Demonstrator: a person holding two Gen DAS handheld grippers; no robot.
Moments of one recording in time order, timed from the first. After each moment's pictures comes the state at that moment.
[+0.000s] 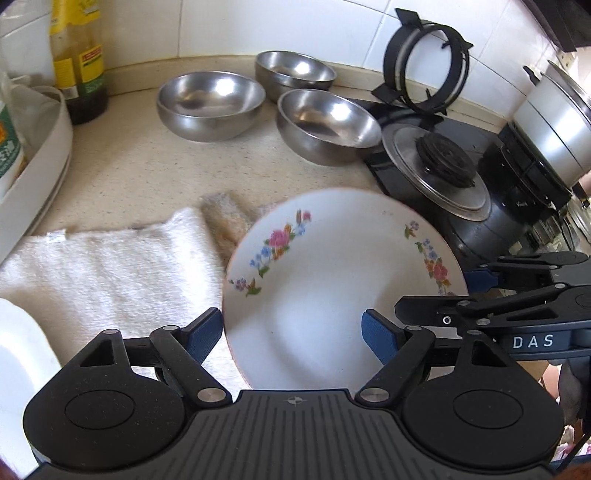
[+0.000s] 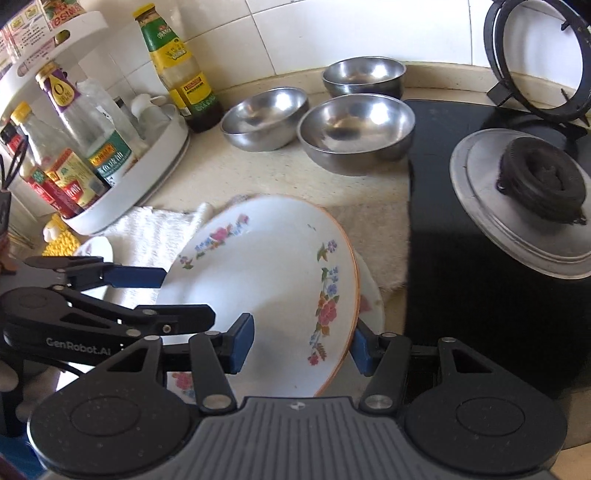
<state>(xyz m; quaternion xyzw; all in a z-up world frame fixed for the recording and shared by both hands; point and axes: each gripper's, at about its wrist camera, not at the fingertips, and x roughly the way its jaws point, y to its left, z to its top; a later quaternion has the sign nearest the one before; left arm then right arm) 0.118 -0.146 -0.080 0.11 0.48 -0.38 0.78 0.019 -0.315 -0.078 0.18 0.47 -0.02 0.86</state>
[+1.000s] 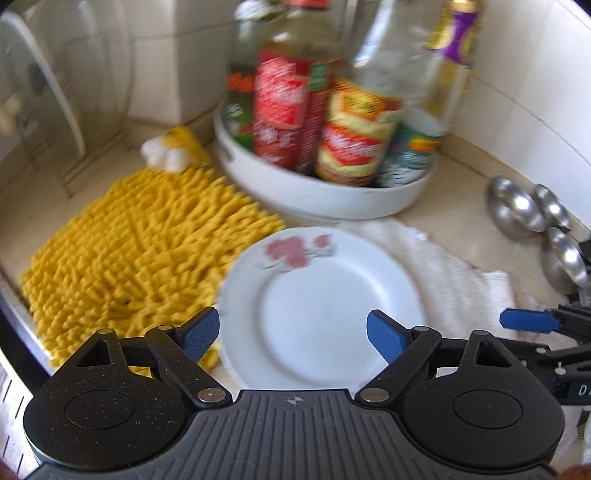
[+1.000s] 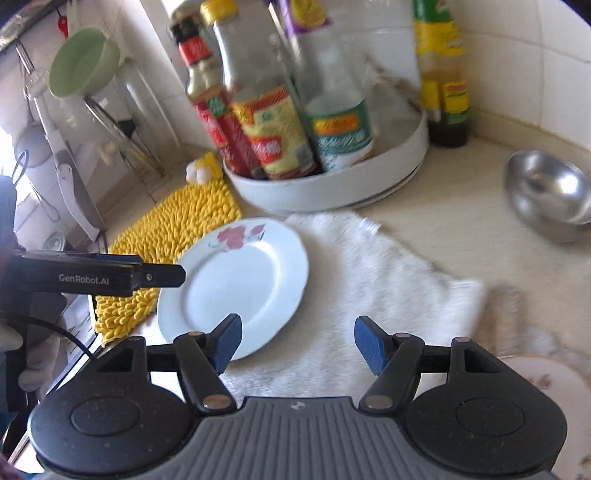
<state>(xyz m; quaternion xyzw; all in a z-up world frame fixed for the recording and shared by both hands) 0.129 0.090 -0.043 -0.04 0.46 -0.04 0.88 0.122 -0.155 -0.069 0.07 0.44 0.24 0.86</state>
